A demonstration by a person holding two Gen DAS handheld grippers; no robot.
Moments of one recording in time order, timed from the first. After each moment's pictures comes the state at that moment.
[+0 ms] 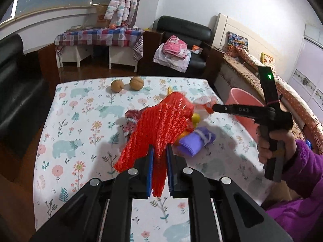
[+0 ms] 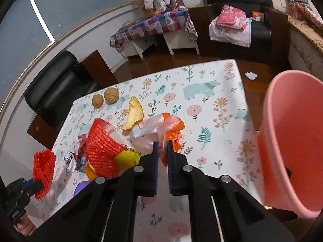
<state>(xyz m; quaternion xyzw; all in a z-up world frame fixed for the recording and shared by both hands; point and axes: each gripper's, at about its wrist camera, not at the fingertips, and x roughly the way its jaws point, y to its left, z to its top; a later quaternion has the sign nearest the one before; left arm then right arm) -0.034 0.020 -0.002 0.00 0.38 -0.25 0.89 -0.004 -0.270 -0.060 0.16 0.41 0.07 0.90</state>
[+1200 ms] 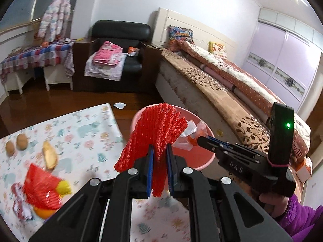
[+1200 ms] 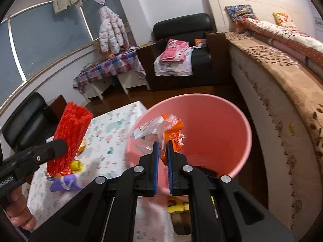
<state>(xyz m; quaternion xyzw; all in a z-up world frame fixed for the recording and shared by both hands) -0.016 -0.234 0.041 0.04 0.35 -0.43 0.83 -0.121 -0.414 -0.021 0.18 0.31 -0.10 0.93</state>
